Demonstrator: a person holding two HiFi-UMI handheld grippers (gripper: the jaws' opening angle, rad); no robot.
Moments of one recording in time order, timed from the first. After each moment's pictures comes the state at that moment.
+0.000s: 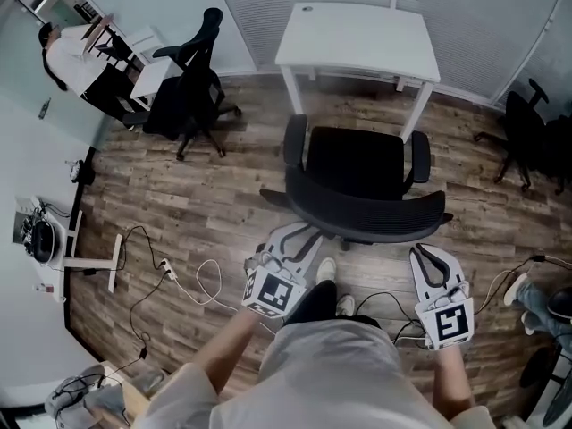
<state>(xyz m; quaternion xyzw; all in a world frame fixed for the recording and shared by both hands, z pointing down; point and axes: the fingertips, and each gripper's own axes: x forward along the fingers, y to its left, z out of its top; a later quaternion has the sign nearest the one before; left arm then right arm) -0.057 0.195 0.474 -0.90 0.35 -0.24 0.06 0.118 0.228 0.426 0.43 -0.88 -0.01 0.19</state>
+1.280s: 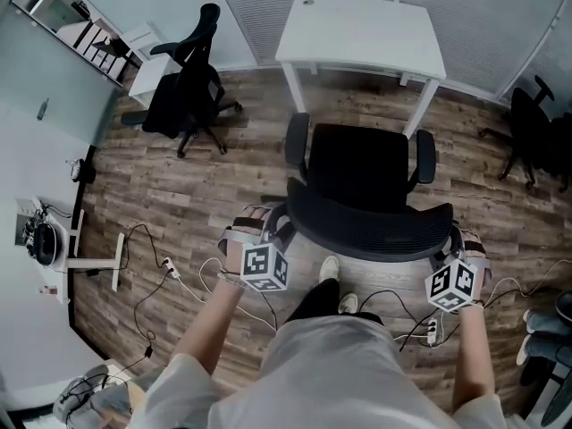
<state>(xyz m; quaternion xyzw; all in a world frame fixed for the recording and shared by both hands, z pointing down) -0.119 0.134 0.554 -0.79 0.23 -0.53 0.22 0.184 0.163 0.555 0.30 -0.77 -0.12 0.54</state>
